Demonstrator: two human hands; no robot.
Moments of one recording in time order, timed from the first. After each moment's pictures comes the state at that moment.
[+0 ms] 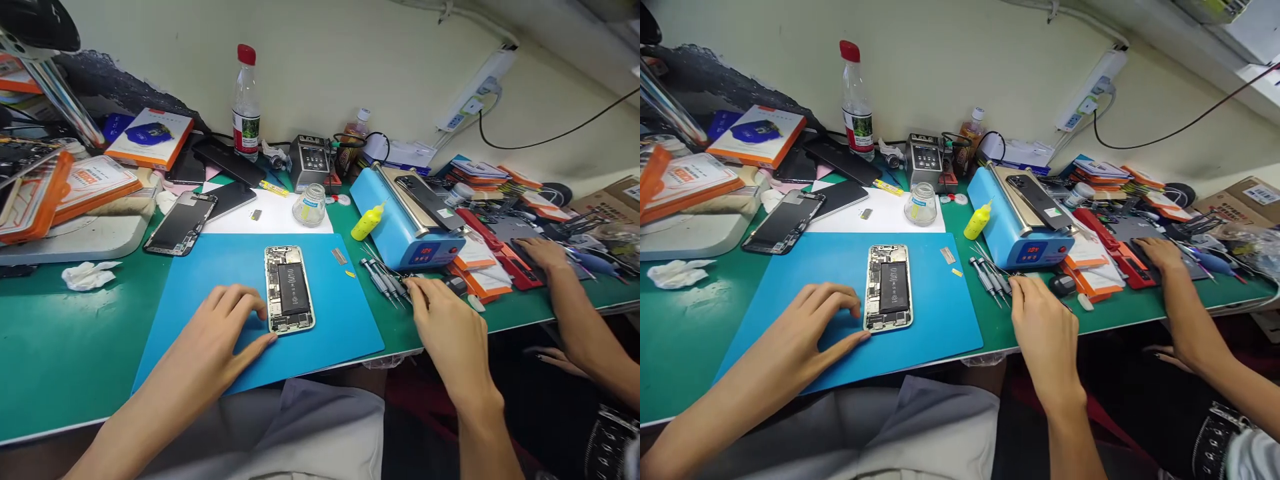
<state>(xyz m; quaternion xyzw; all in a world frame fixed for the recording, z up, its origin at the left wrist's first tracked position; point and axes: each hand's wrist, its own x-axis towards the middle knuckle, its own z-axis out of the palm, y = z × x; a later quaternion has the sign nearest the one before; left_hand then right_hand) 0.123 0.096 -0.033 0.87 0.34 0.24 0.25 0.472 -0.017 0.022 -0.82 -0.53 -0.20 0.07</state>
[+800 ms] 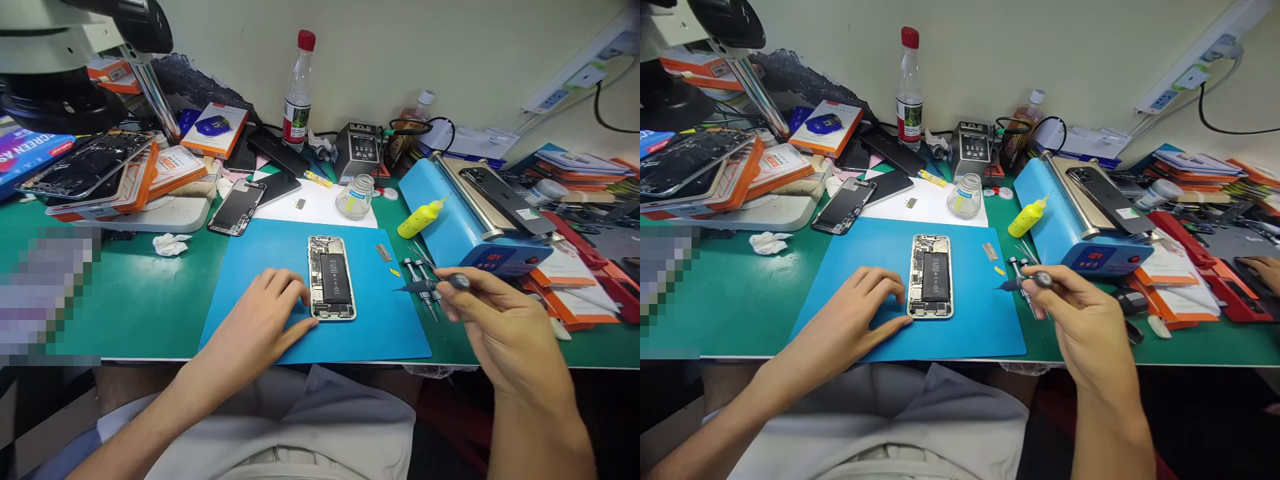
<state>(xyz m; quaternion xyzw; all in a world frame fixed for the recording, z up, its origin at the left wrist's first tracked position) 0.125 0.091 -0.014 0.89 0.33 0.22 0.23 0.436 0.022 0.046 -0.66 -0.41 0.27 0.57</state>
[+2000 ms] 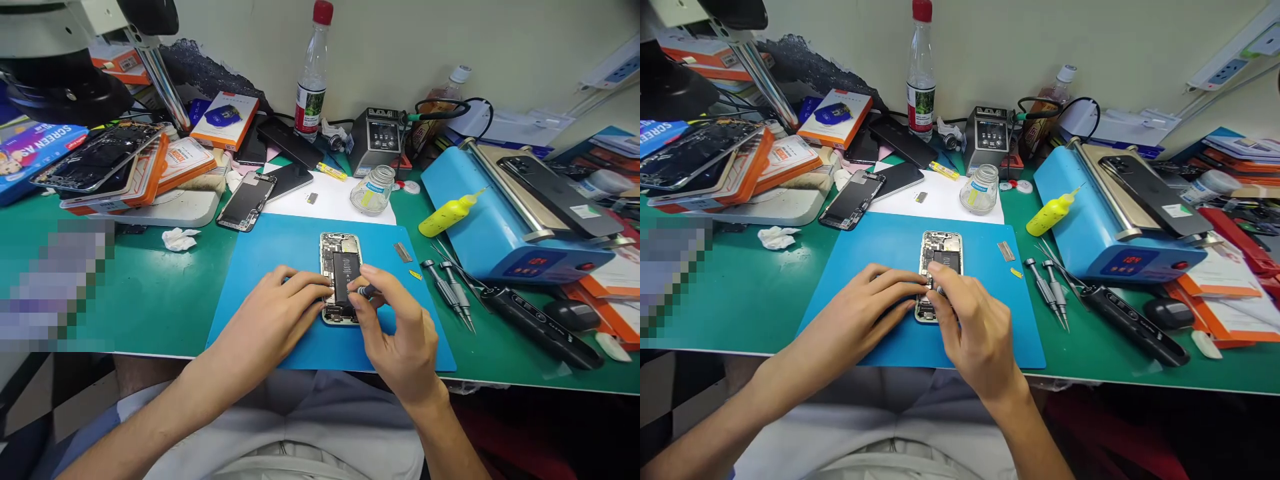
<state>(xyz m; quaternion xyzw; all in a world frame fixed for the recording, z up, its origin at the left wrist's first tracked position) 0.129 0.097 -0.005 0.91 0.31 0.19 0.19 0.343 0.048 -0.014 -0.46 -0.76 -0.06 0.46</state>
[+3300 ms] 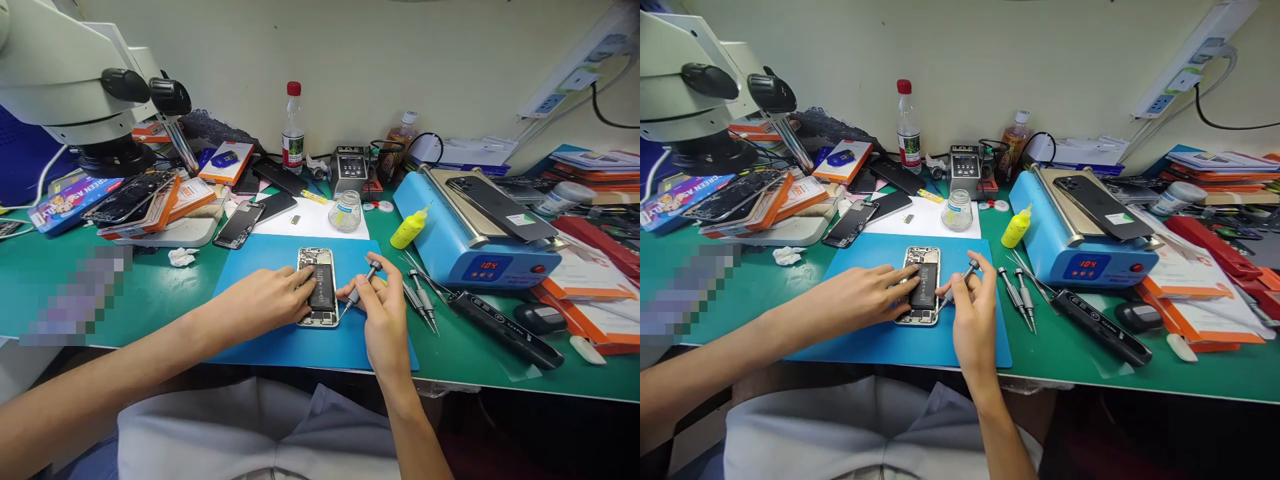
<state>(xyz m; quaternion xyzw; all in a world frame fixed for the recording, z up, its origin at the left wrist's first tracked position) 0.158 0.126 0.025 0.98 0.18 0.02 -0.11 0.363 0.049 -0.011 -0.58 -0.39 0.35 0.62</state>
